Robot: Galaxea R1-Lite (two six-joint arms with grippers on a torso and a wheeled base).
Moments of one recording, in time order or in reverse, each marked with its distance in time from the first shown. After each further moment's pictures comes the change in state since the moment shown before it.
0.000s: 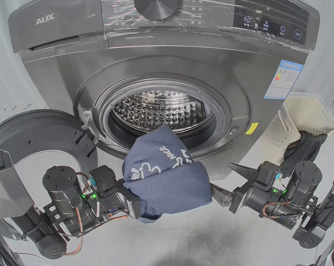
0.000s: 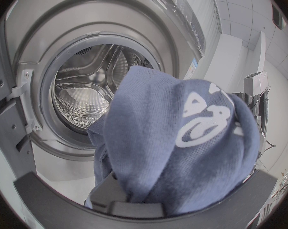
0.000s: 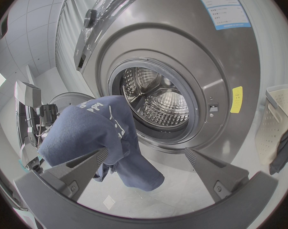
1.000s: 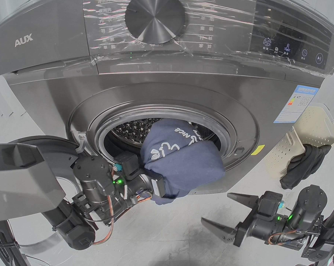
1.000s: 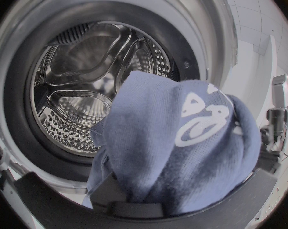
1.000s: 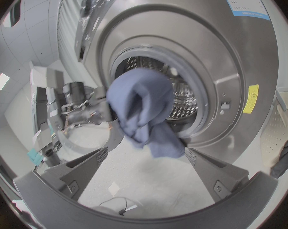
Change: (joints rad) left arm -0.048 0.149 -0.240 0.017 0.159 -0.041; right arm 0.137 -0.051 0.174 0.003 -0.034 0.003
